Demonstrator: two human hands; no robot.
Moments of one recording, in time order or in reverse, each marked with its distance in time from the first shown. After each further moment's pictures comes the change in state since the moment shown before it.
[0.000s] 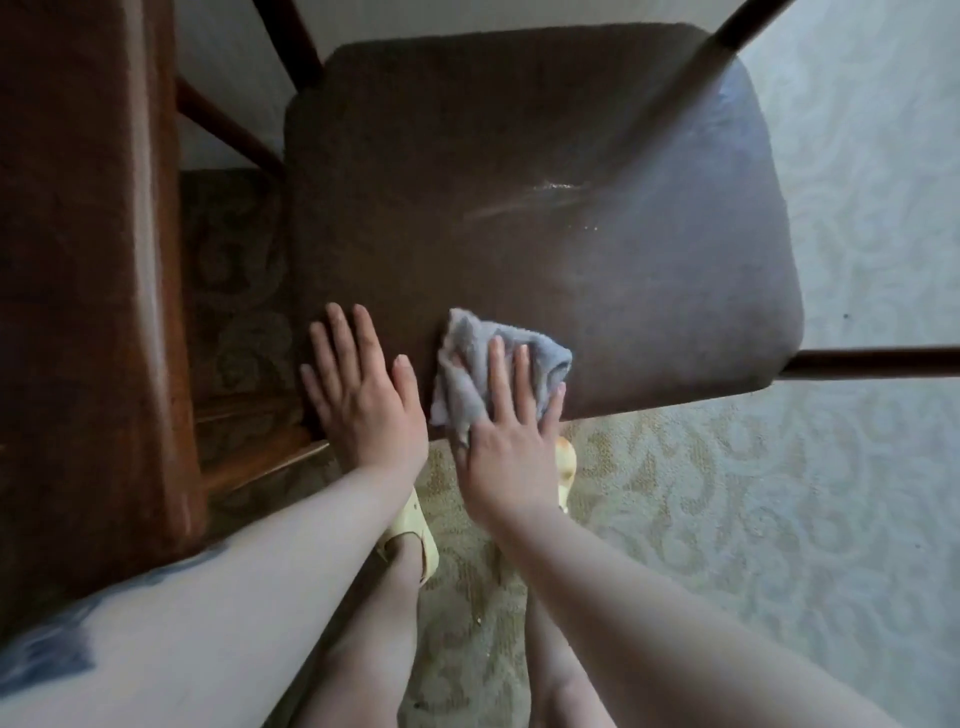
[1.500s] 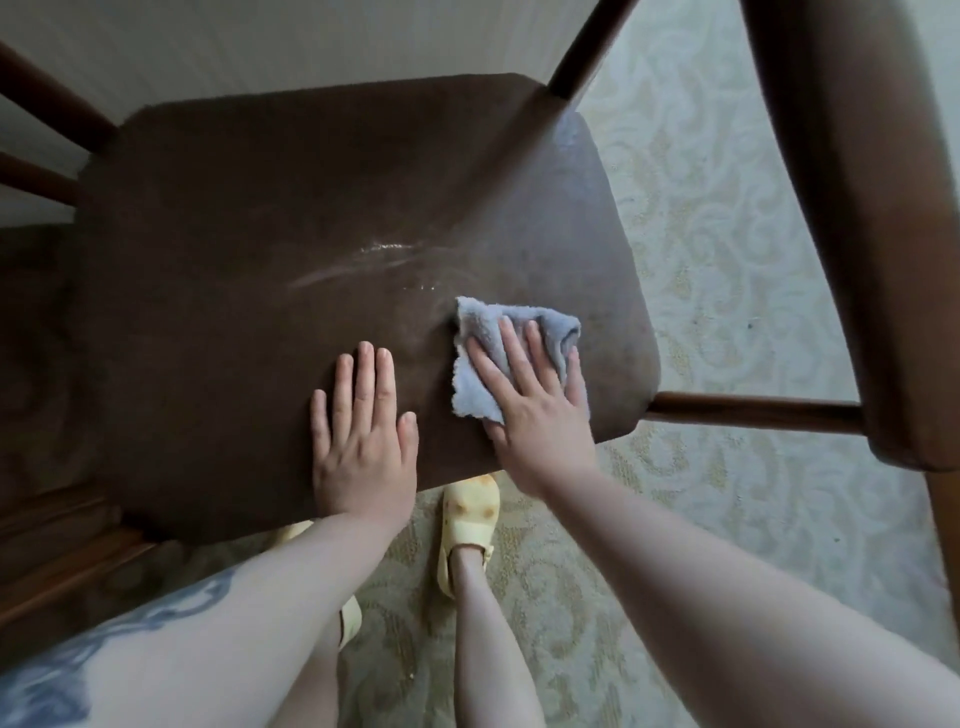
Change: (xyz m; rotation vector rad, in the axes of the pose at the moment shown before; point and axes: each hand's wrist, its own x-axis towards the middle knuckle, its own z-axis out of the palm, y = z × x) left_hand -0.016 0.107 0.063 0.207 -0.014 0.343; right_hand 0.059 0.181 -0.049 -0.129 0.005 -0.076
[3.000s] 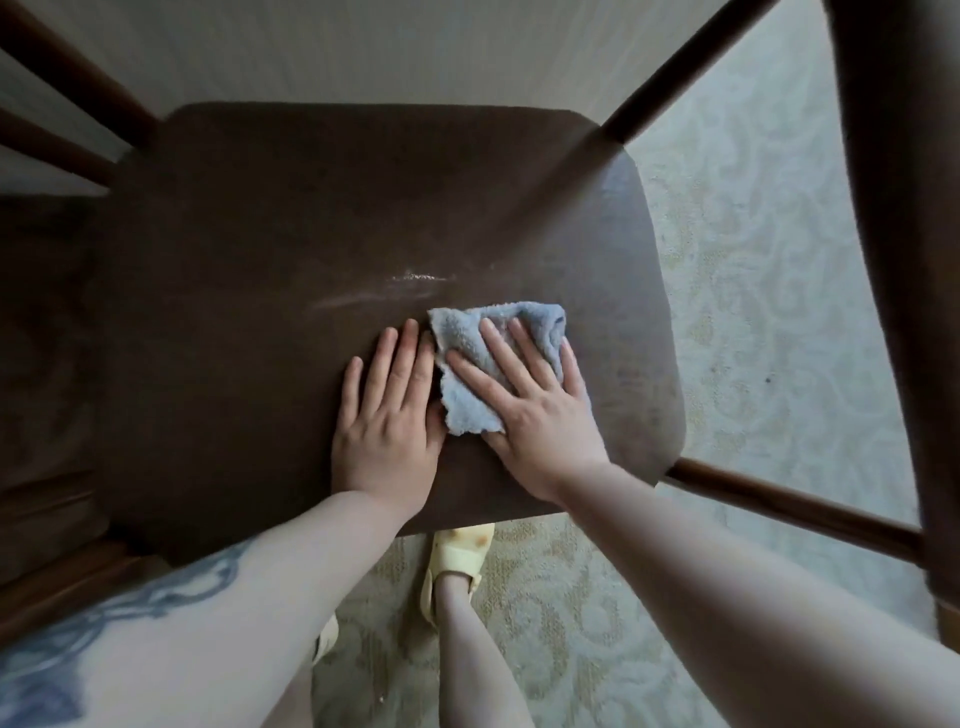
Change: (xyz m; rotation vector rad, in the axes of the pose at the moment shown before) left_hand 0.049 0.008 -0.005 -0.014 0.022 0.107; right_hand 0.055 0.010 -0.009 -0.059 0.026 -0.310
